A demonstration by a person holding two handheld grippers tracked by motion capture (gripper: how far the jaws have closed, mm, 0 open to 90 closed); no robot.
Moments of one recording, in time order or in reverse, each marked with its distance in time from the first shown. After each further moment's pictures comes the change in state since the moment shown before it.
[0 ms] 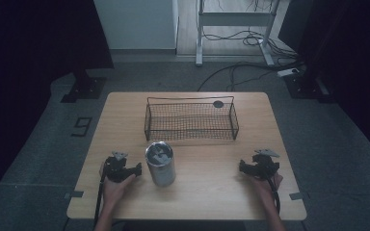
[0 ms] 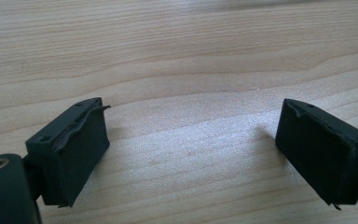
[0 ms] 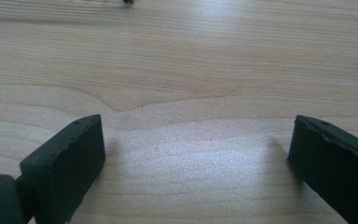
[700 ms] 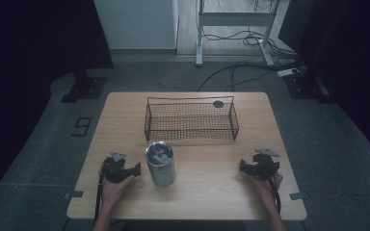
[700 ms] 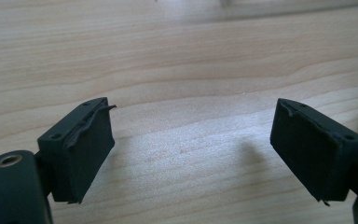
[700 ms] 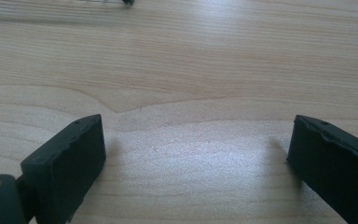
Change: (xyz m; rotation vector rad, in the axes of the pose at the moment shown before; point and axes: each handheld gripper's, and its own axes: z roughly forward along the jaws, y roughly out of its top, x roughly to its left) left arm 0.001 0.001 -0.015 -0.044 -0.027 0.001; right arm -0.002 0.001 0.000 0.001 0.006 -0.003
